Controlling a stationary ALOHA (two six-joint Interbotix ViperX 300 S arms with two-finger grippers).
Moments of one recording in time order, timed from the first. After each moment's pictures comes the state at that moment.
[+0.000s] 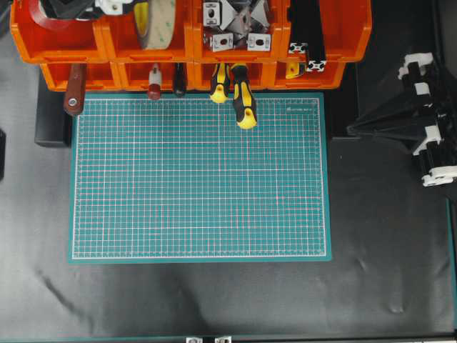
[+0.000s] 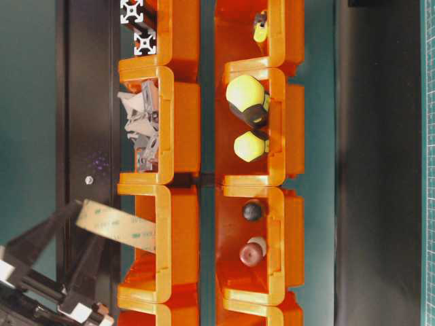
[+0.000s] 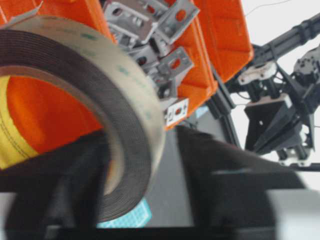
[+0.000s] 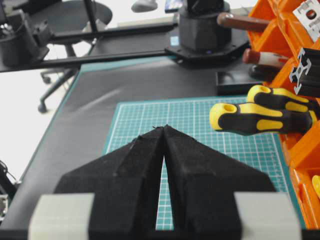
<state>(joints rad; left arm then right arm) 0.26 -0.38 0.35 0.05 0.50 -1.10 0.10 -0.97 1.19 0.04 -0.10 0.08</state>
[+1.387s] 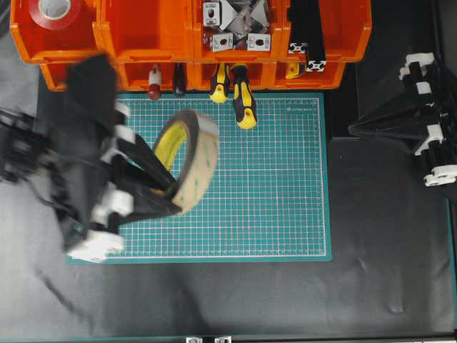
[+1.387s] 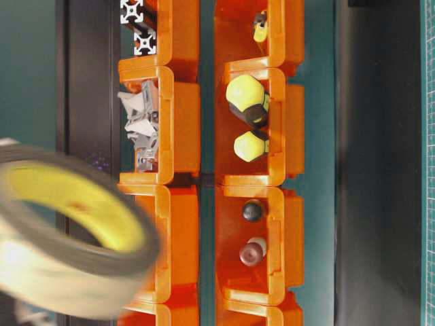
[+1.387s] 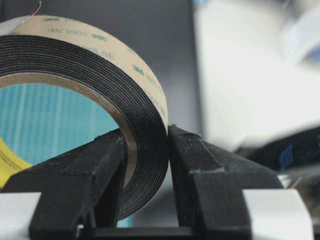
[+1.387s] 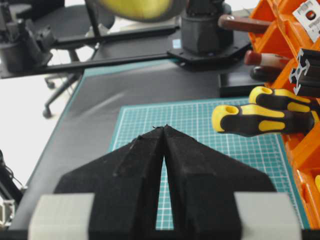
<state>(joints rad) -0.26 -0.25 0.25 0.06 0.66 -0.44 0.10 -0.98 1.19 0.04 -0.10 0.11</state>
